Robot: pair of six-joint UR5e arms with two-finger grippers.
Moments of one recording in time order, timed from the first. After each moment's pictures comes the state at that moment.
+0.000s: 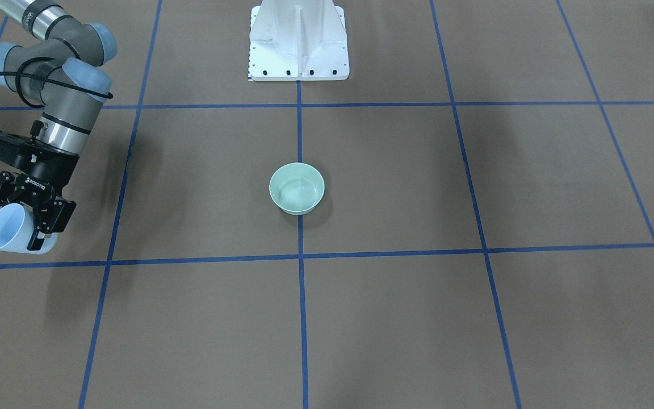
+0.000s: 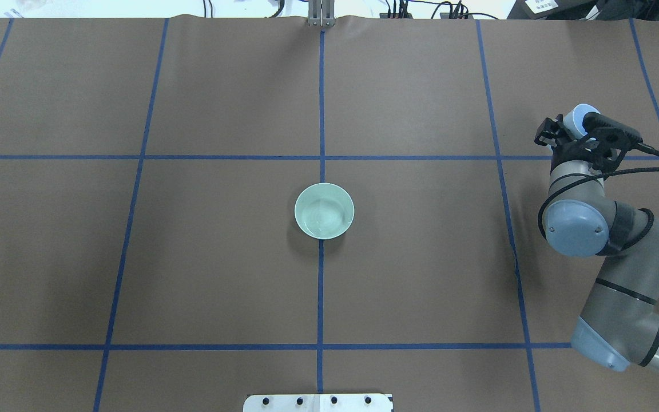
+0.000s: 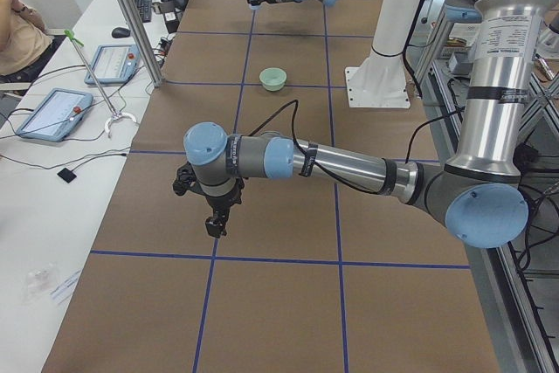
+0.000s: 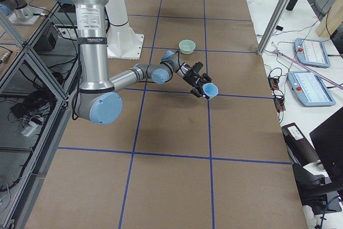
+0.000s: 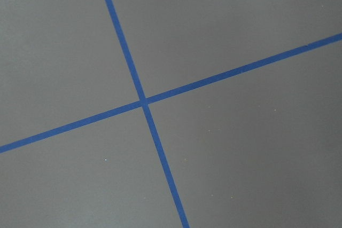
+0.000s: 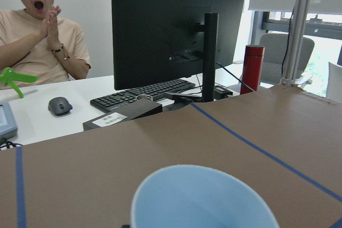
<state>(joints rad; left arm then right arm) -1.59 -1.65 -1.67 -1.39 -2.36 0.22 0.59 -1.50 1.77 -1.18 0.84 1.63</state>
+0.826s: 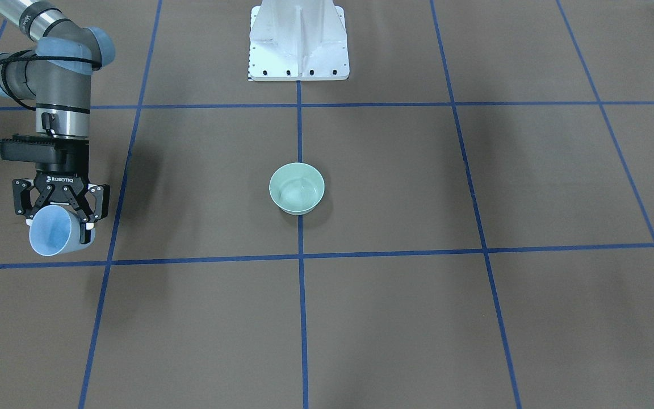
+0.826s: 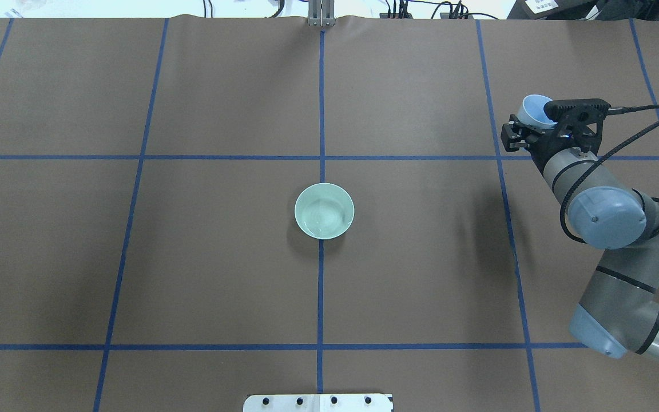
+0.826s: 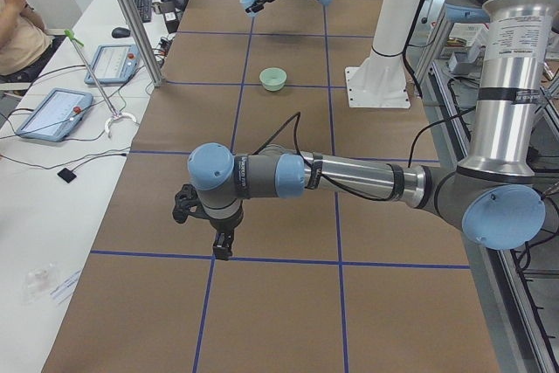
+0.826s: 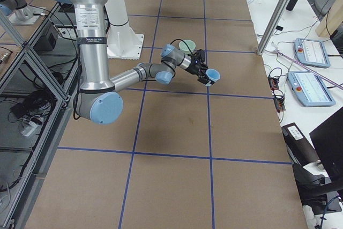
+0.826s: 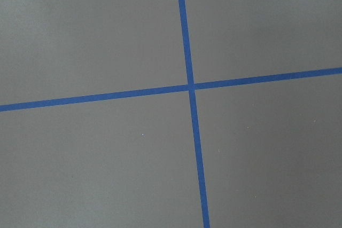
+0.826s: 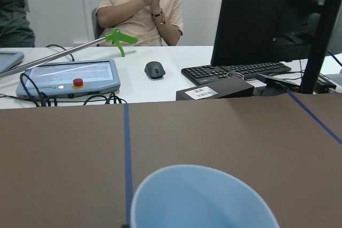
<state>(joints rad) -1.64 -1.63 -1.65 -1.40 -2.36 0.18 0.63 -1.47 1.77 -0.79 1.09 0.97</state>
